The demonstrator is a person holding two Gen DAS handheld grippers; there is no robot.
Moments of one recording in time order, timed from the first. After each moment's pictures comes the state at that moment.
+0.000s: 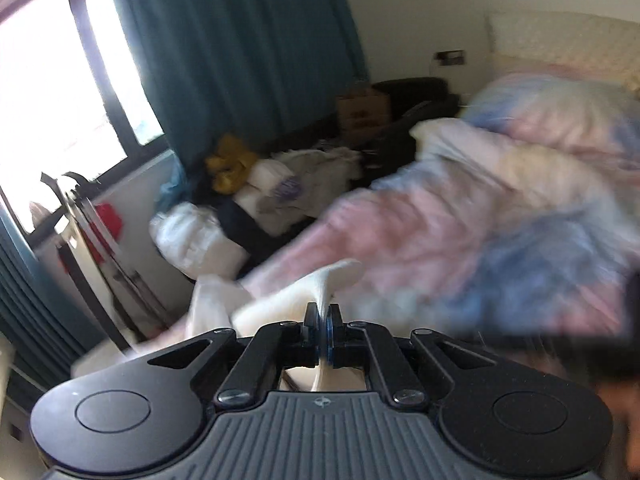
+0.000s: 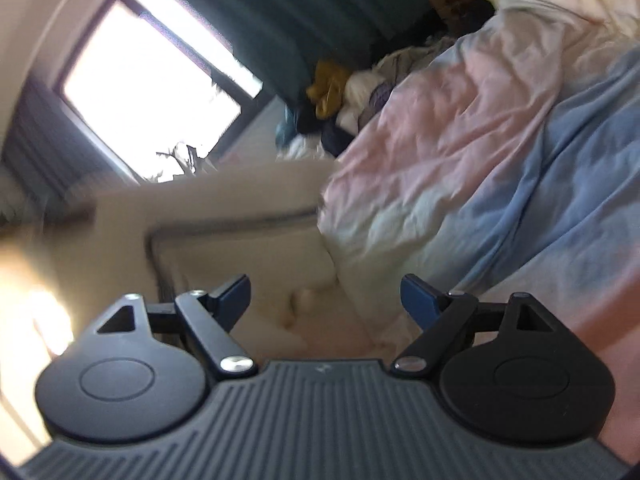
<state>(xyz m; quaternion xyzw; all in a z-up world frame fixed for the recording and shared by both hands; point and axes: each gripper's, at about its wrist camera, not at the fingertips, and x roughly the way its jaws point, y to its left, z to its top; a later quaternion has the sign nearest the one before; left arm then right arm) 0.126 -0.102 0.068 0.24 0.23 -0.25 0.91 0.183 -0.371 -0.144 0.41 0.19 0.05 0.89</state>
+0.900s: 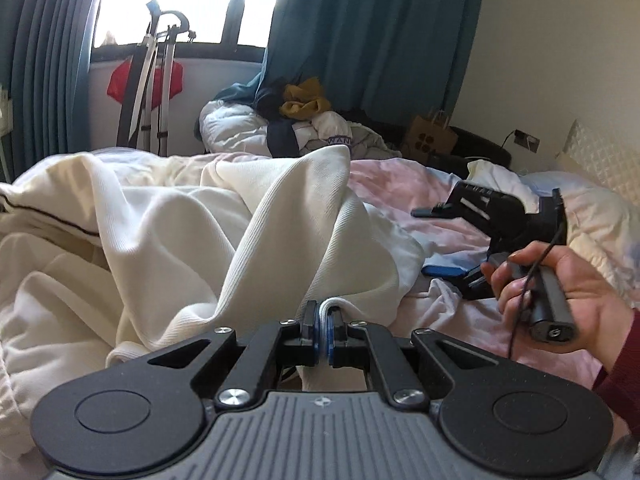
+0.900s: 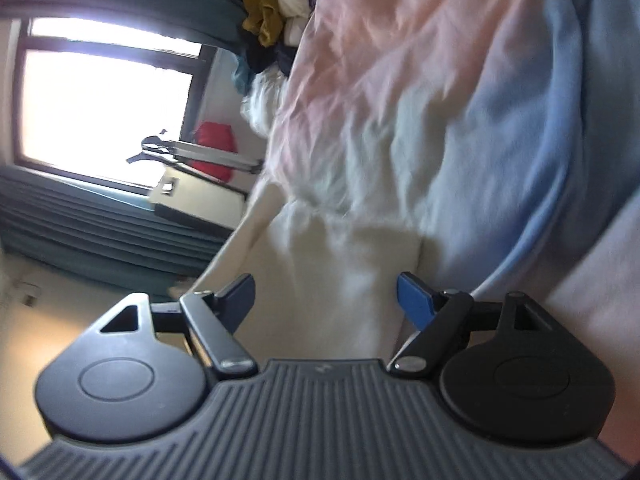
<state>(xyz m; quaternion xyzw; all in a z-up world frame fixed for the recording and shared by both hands) 0.085 0.035 -0.081 -0.04 0.28 -0.19 0.94 0.308 -0.381 -0.208 0.54 0.32 0.07 0.78</state>
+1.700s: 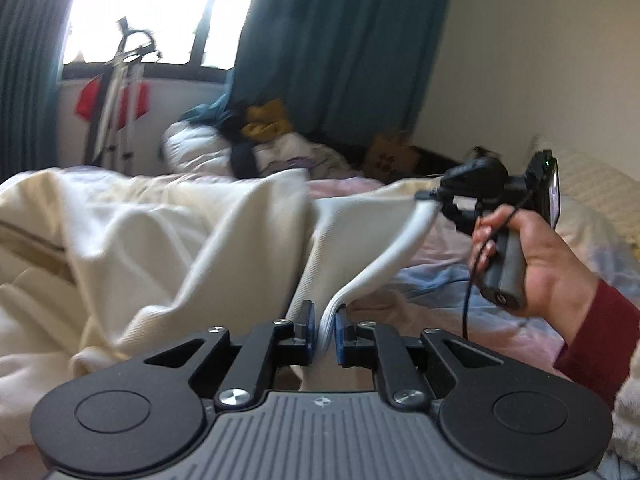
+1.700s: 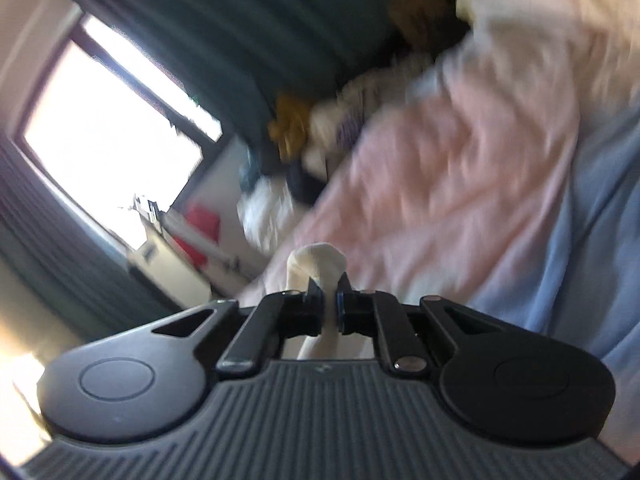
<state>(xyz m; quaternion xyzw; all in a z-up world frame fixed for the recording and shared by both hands) 0.070 0.026 -0.085 -0.04 0.23 -0.26 0.94 0.284 -0.397 -0.135 0.42 0.14 -0.04 0.90</state>
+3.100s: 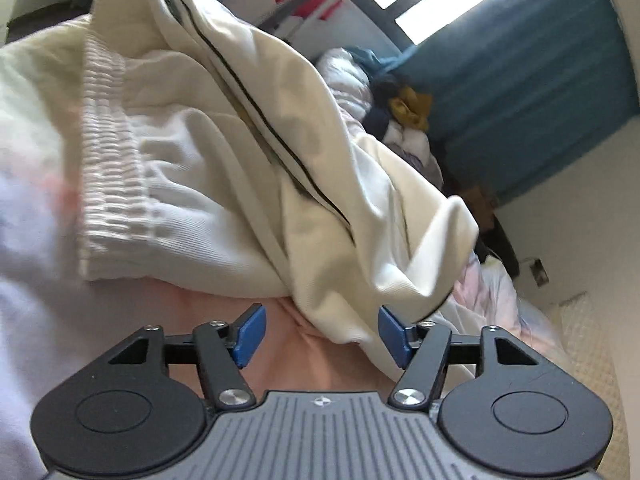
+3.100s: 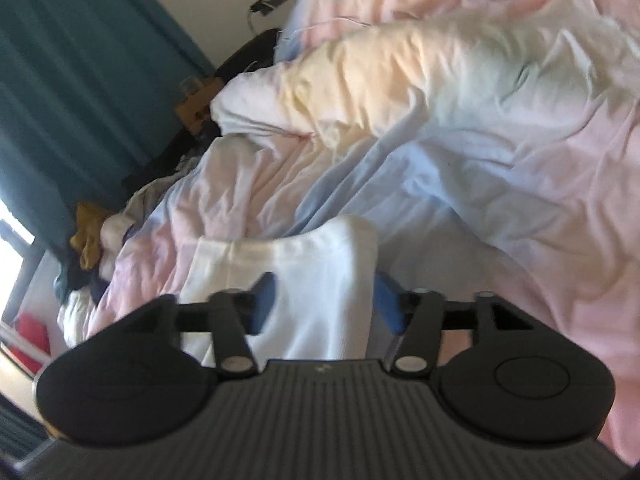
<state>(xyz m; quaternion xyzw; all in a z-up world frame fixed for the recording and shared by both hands) 0.111 0.158 -0.114 -0.35 0.37 -0.11 0.85 0.152 -0.516 -0.176 0.41 0.17 -0.34 0.83</state>
